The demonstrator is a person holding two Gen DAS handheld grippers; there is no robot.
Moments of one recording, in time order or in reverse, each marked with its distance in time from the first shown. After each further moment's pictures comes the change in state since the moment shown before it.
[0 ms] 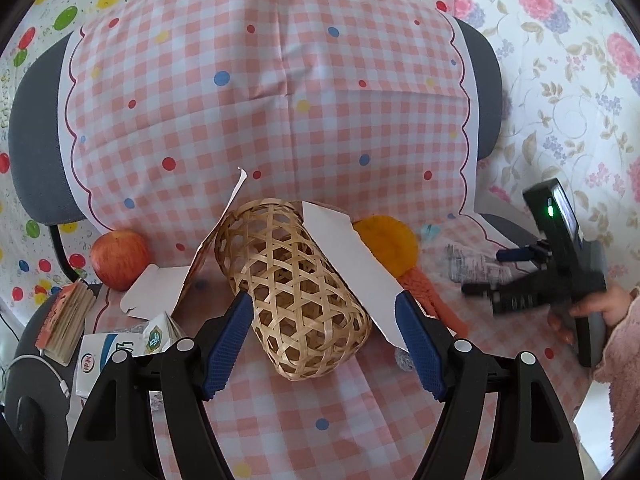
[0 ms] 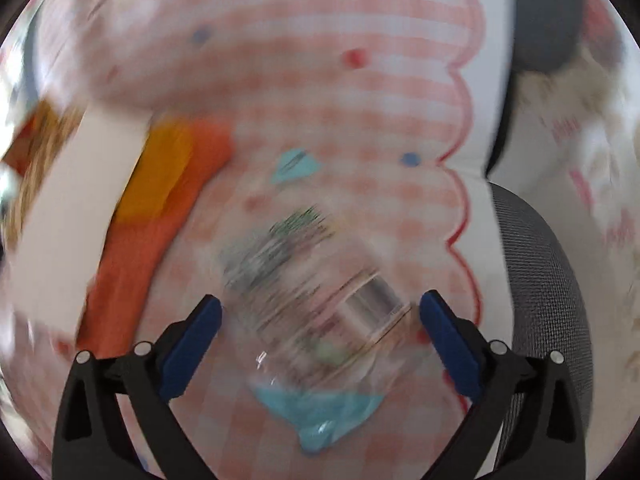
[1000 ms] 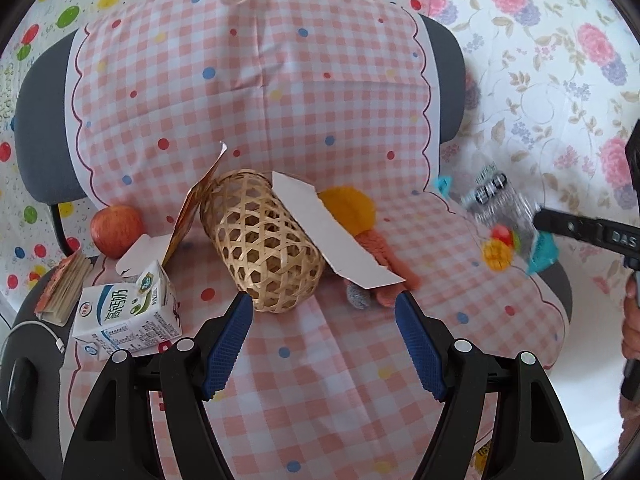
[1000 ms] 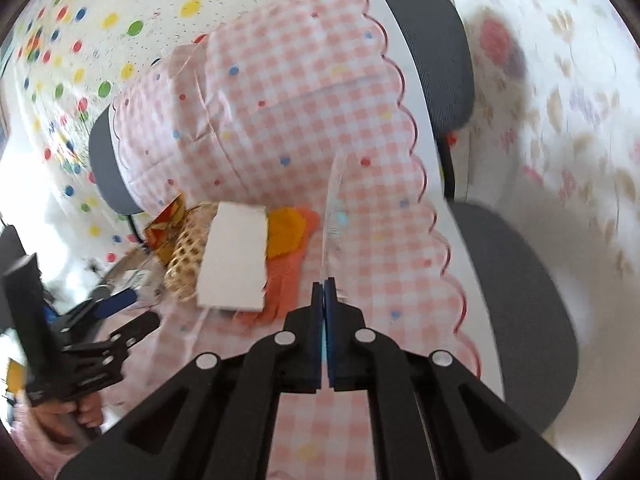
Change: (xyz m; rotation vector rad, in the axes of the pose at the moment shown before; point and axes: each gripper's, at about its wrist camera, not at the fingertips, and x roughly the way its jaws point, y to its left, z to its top) left arm -0.042 -0.022 -0.034 0.008 0.020 -0.058; right arm -0.160 0.024 -0.069 0.324 -0.273 0.157
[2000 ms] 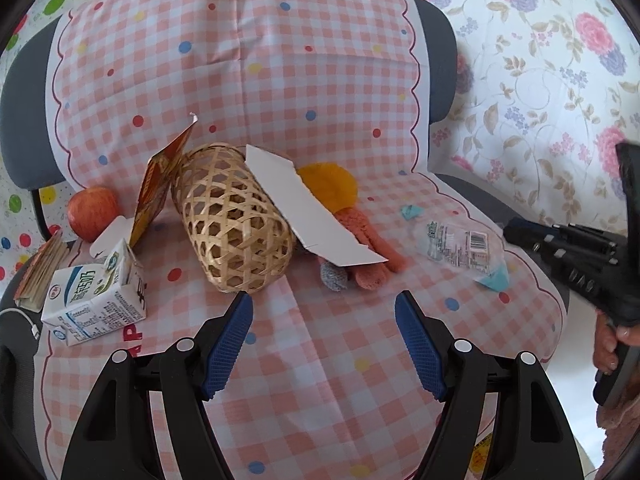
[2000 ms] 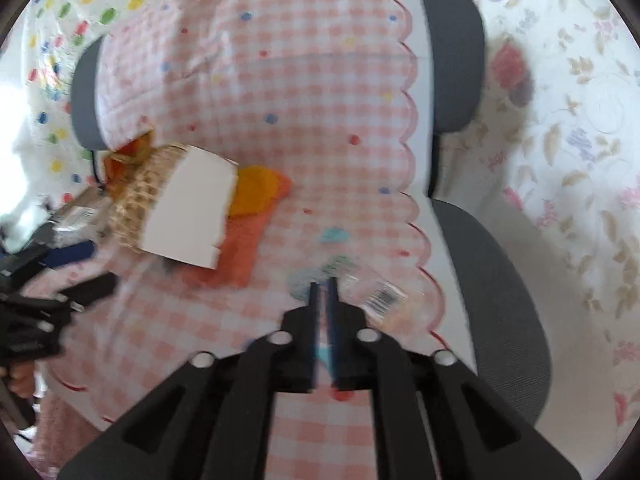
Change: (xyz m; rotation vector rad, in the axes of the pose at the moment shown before) left arm 0.021 -0.016 -0.010 -0.001 0.044 -0.032; right arm 0.037 0.007 -0.034 -0.261 -0.013 -0.253
